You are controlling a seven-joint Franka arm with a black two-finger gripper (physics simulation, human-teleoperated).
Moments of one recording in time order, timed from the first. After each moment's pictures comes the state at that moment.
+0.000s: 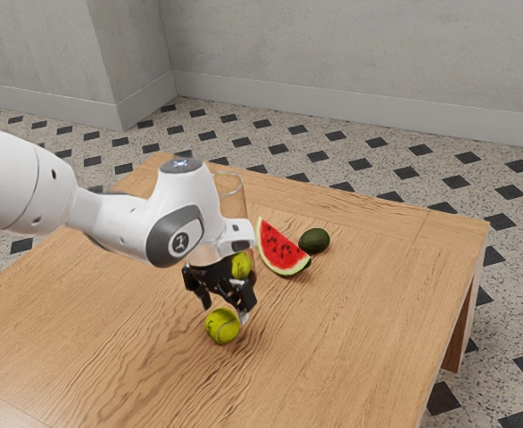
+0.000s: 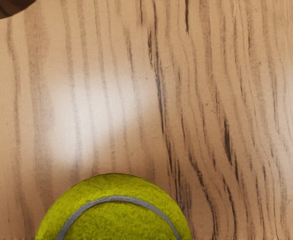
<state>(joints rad) -0.29 0.21 0.09 -2.19 -0.14 2.43 -0.02</state>
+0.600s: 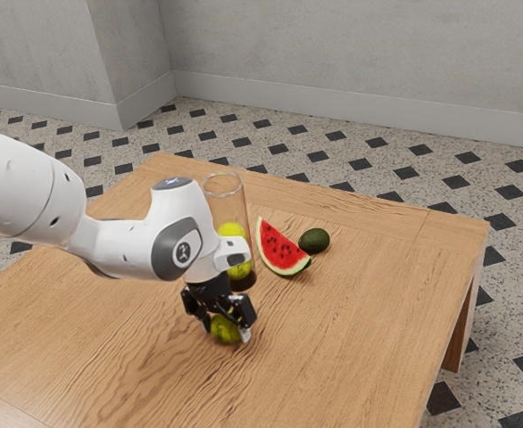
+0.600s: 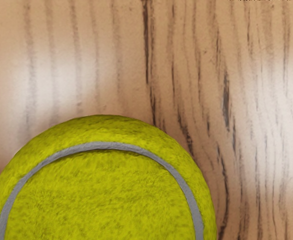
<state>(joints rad) -0.28 0.26 0.09 -2.22 -0.35 2.44 0.09</state>
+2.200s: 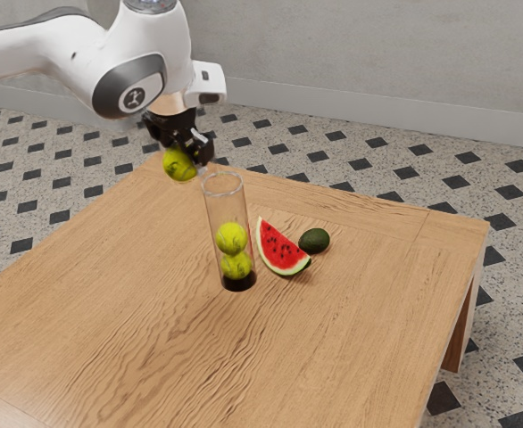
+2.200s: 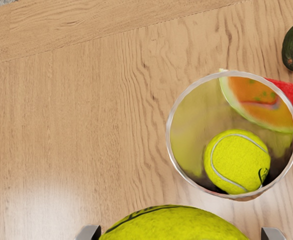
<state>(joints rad) -0.16 0.01 0.02 -1.79 0.35 2.04 -0.15</state>
